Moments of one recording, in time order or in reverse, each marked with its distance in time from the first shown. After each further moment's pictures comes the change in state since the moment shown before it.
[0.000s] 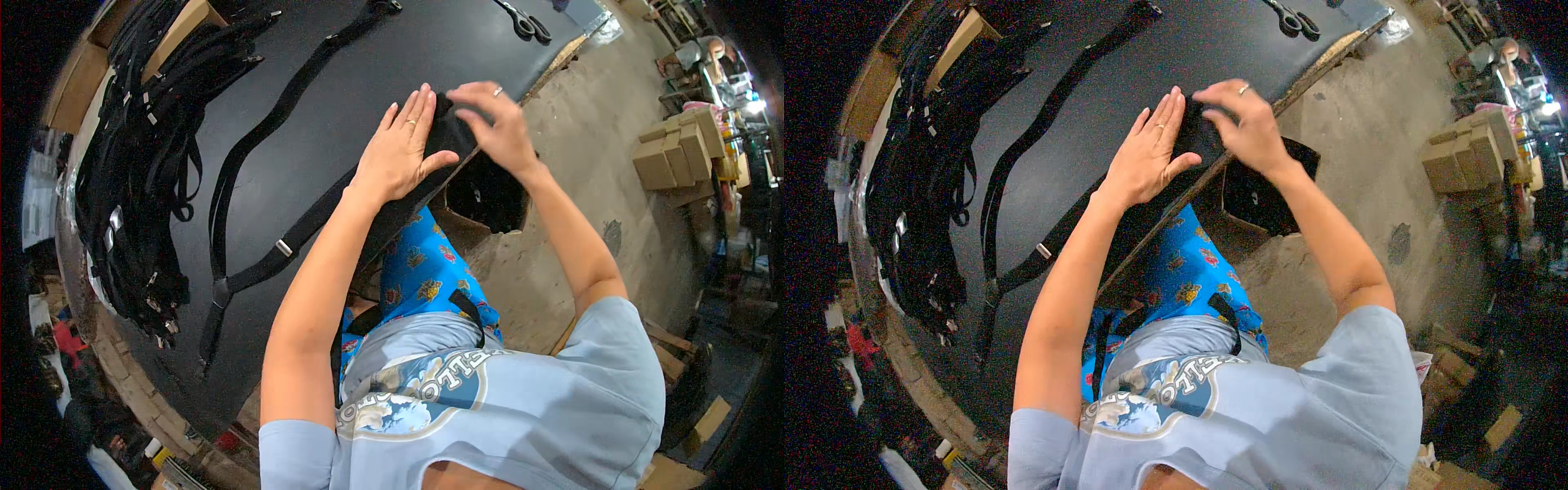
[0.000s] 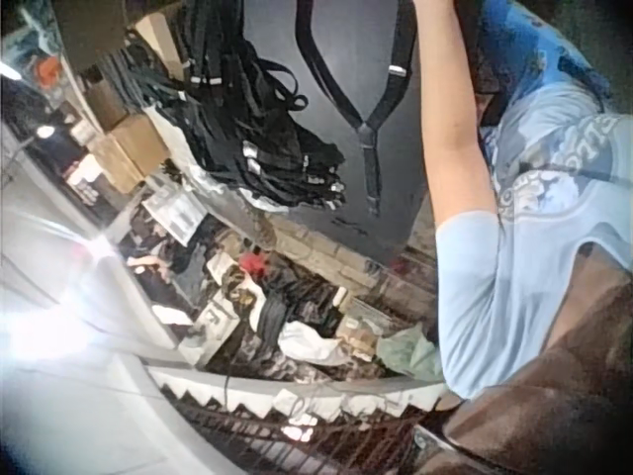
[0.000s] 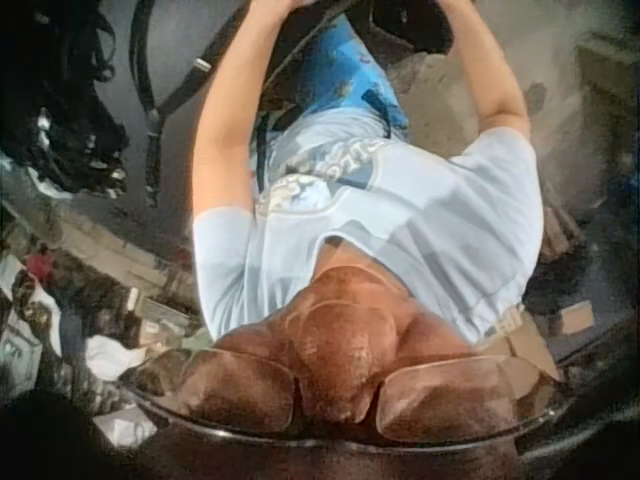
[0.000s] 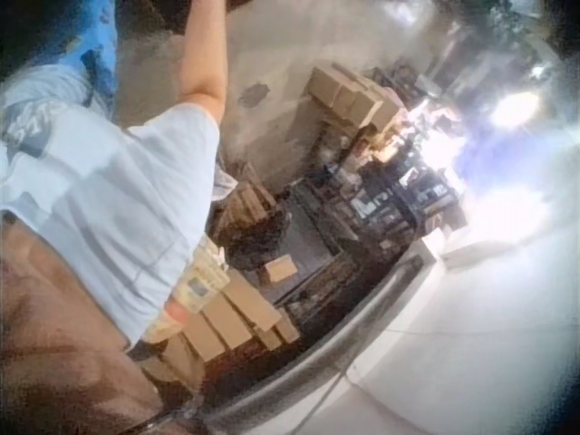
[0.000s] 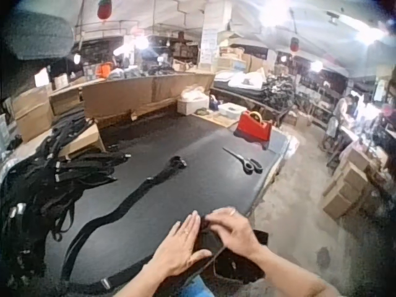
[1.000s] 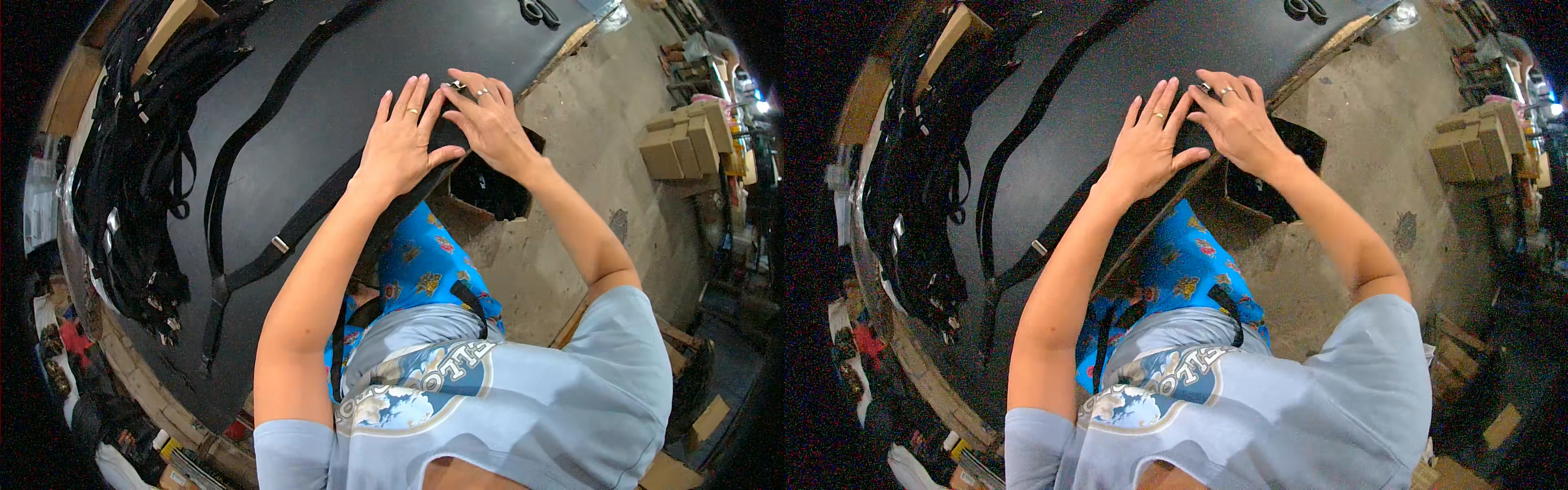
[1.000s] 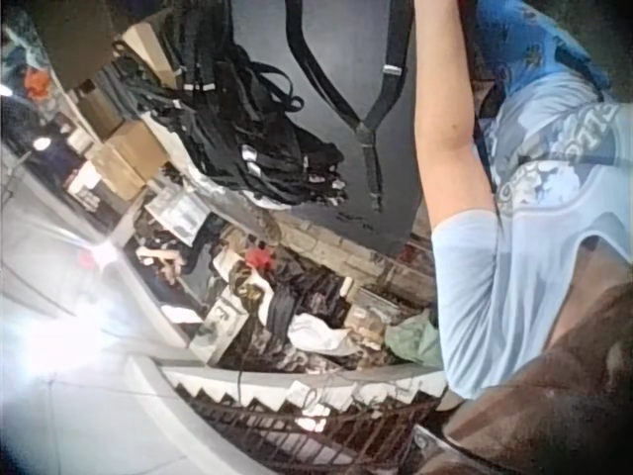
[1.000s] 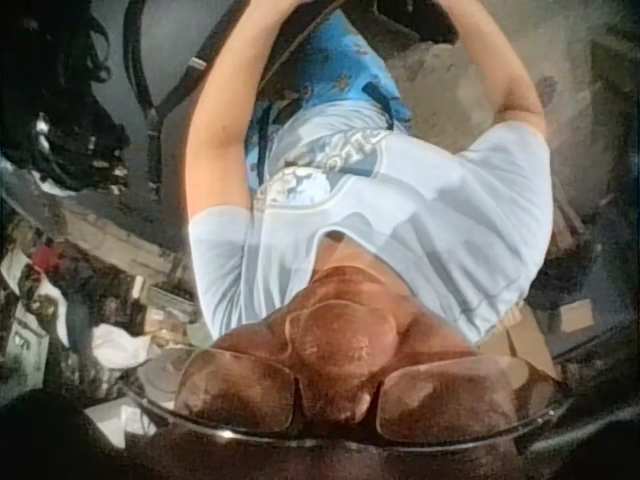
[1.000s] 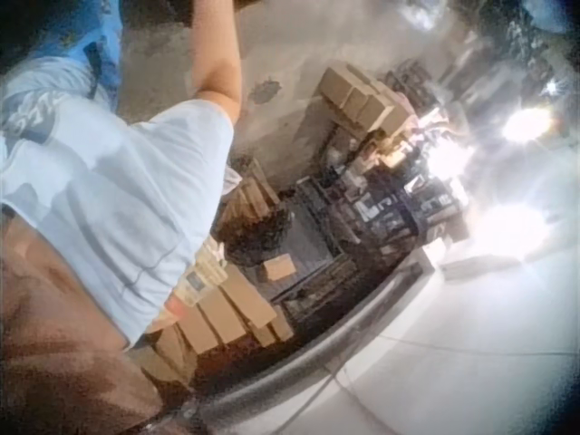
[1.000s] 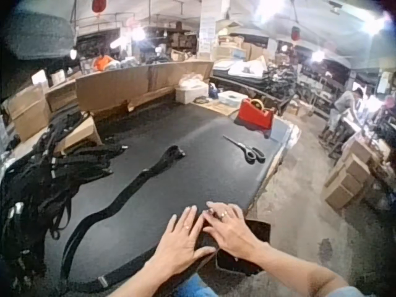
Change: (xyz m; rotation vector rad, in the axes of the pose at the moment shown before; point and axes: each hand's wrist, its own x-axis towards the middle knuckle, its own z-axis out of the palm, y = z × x) left_hand 0.001 0.010 0.007 0.258 0.027 -0.014; right_hand -0.014 0.003 0.009 -0.490 -0.136 -0.123
